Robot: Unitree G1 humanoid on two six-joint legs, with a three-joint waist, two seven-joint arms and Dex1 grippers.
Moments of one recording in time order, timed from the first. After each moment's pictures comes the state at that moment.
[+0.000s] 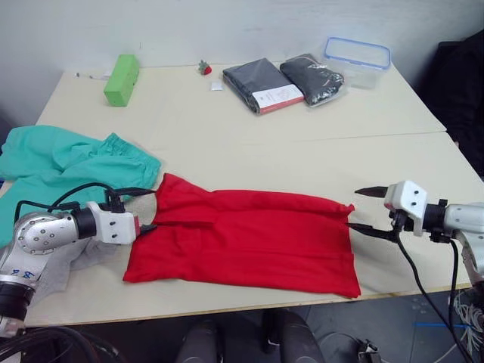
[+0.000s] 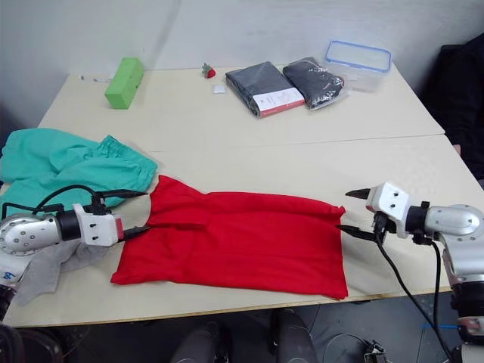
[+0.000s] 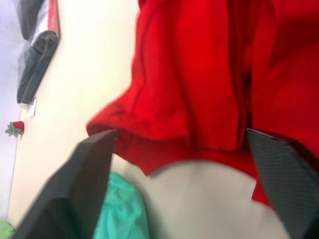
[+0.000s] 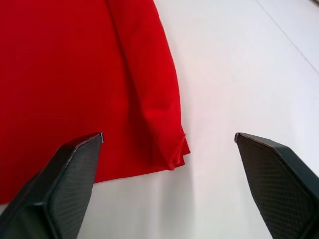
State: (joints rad) left arm -0.24 1.00 0.01 0.25 0.00 -0.63 -0.78; right arm -0.31 -0.91 -0.10 0.24 0.25 -0.10 1.20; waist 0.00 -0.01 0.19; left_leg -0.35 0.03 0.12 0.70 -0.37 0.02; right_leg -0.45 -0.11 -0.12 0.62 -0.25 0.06
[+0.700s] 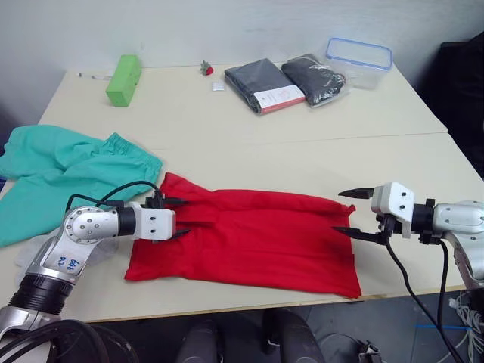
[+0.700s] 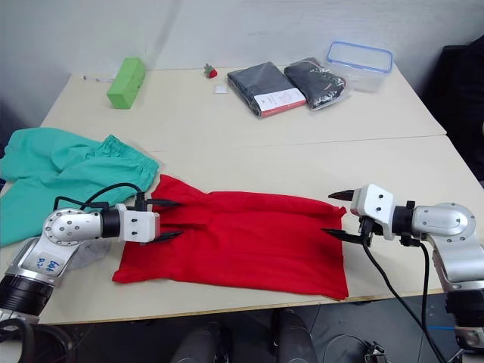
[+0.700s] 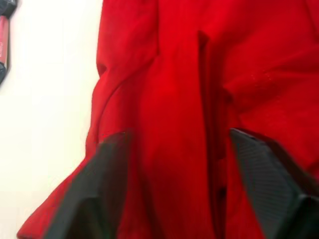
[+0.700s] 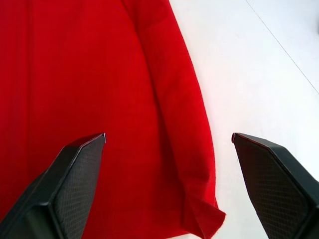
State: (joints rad) left arm -0.35 0.87 -0.13 0.14 0.06 -0.40 -0.89; right arm -0.25 -0.90 -0.08 0.00 0.27 0.02 1.17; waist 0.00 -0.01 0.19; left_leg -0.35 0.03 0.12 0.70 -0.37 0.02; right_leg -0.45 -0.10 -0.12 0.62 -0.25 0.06
